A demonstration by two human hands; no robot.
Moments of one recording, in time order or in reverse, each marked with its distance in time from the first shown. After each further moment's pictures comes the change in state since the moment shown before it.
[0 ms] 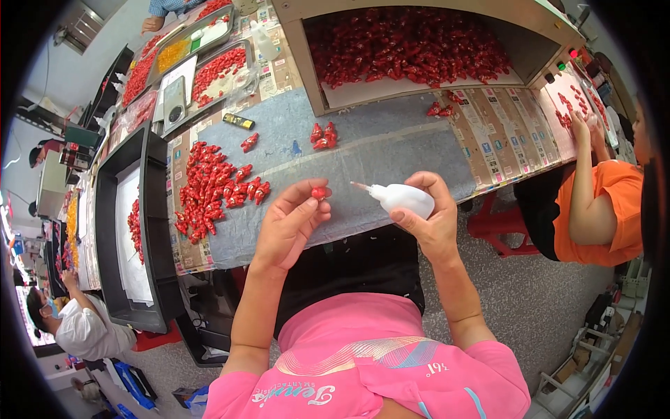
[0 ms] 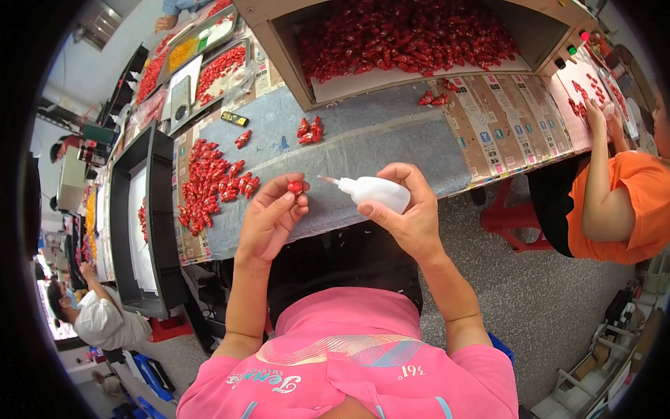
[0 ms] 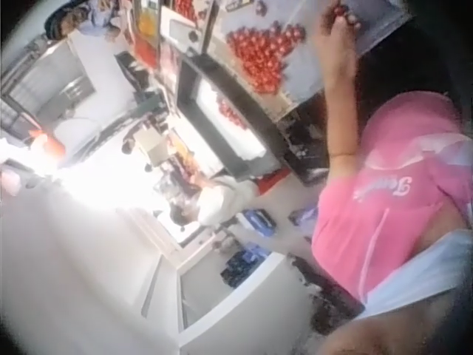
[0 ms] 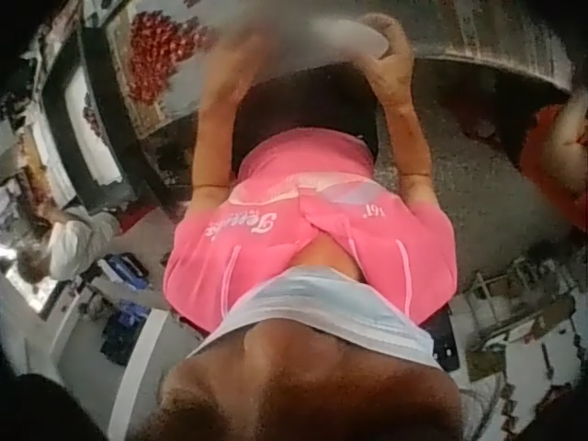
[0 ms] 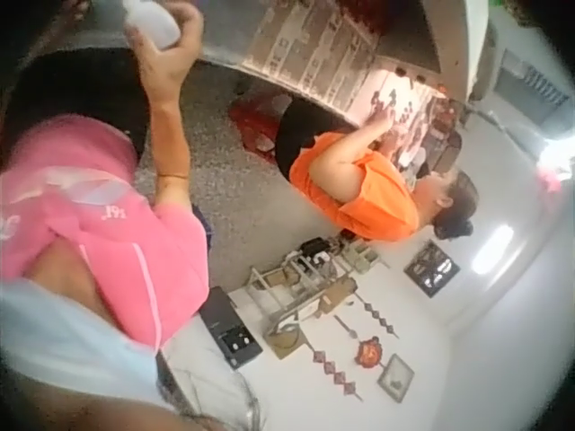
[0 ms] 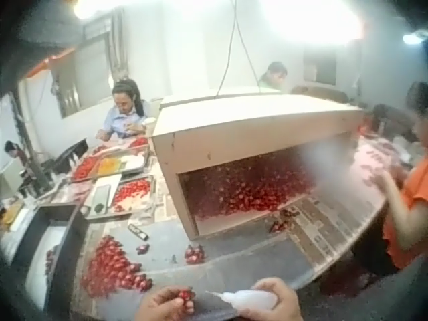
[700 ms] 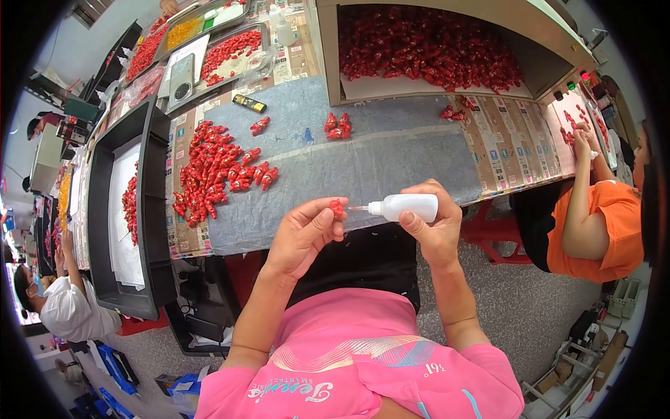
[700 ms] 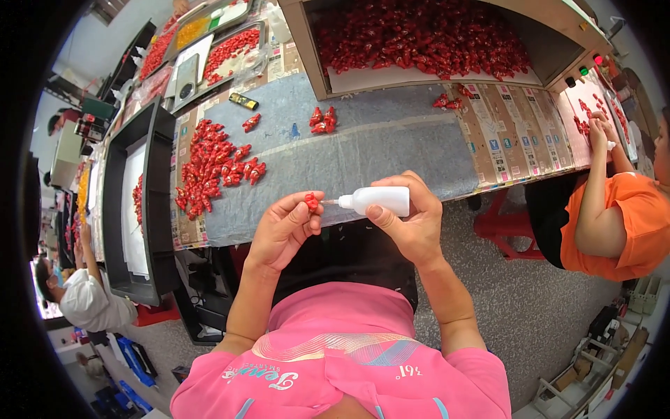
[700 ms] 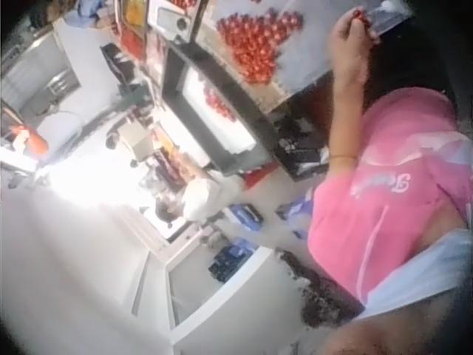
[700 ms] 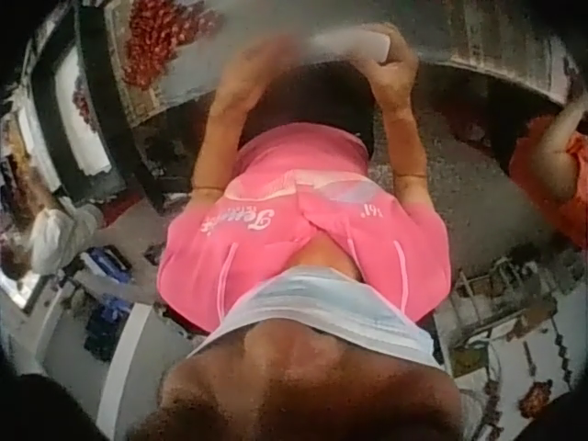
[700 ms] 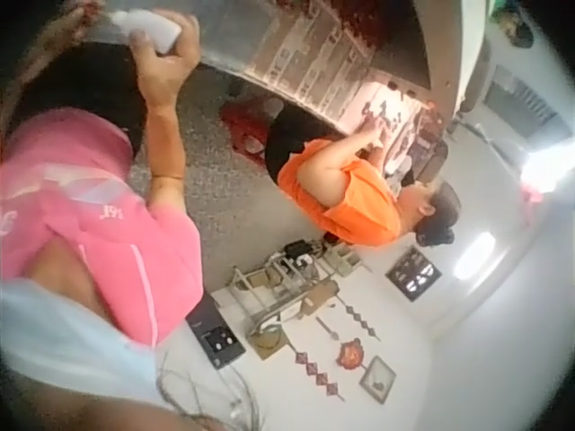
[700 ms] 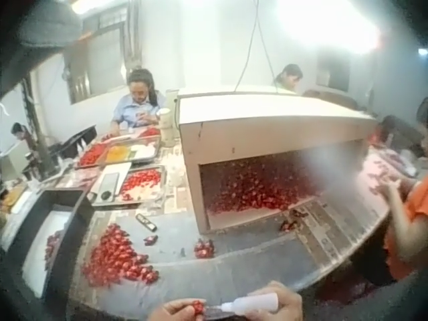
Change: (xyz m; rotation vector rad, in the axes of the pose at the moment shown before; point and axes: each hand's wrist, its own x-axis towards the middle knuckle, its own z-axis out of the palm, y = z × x) left_hand -0.027 -0.021 -0.002 -0.223 -0.019 -0.131; right_hand -0.004 0.000 0.009 -0.092 -0.071 -0.106
